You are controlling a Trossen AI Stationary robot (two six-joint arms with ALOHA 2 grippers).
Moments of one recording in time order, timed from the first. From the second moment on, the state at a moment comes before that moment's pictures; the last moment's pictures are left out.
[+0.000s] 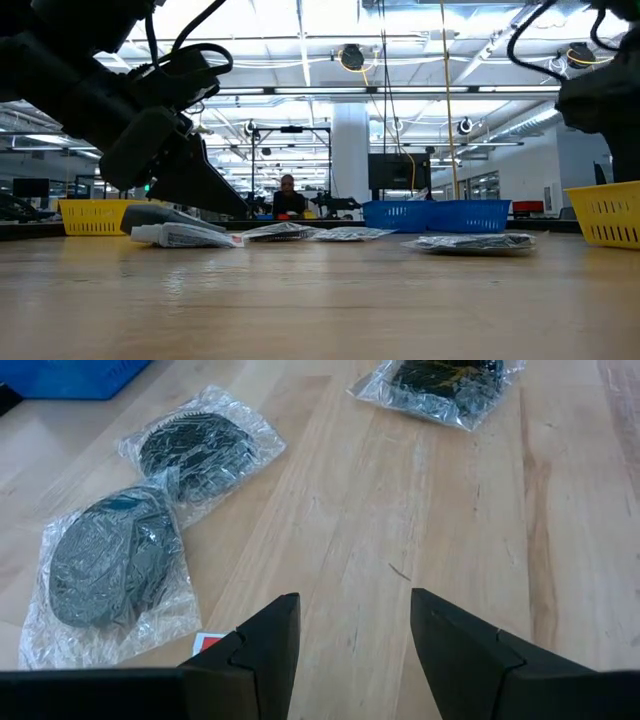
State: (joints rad) left arm -0.45 1.72 0.63 0.35 -0.64 -0.37; right arm 0.48 1.04 0.58 -0.89 0.07 1.79
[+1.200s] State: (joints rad) left arm -0.33 1.67 0.63 0.62 -0.69 -0.11; right arm 0.24 1.69 0.36 1.38 0.34 0.01
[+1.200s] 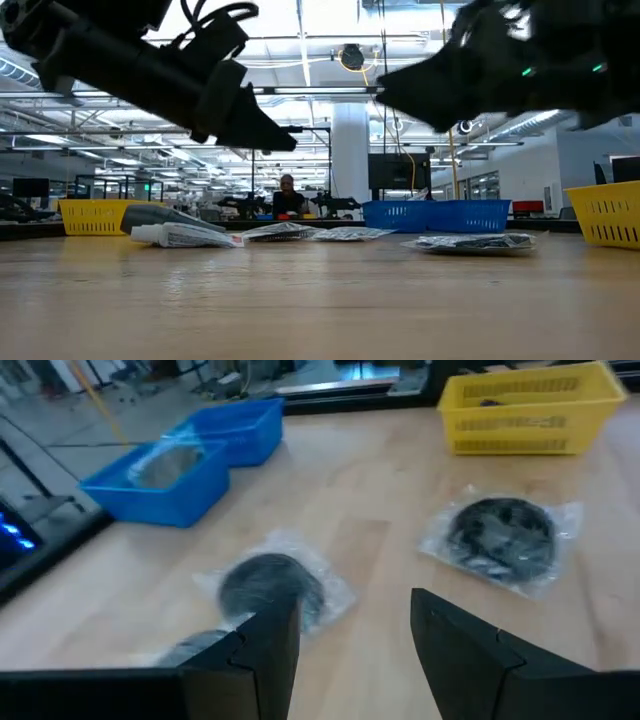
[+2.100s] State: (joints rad) left arm -0.15 1.17 0.67 -0.66 -0.24 -0.63; right arm 0.14 2.06 0.50 1.39 0.45 0.11
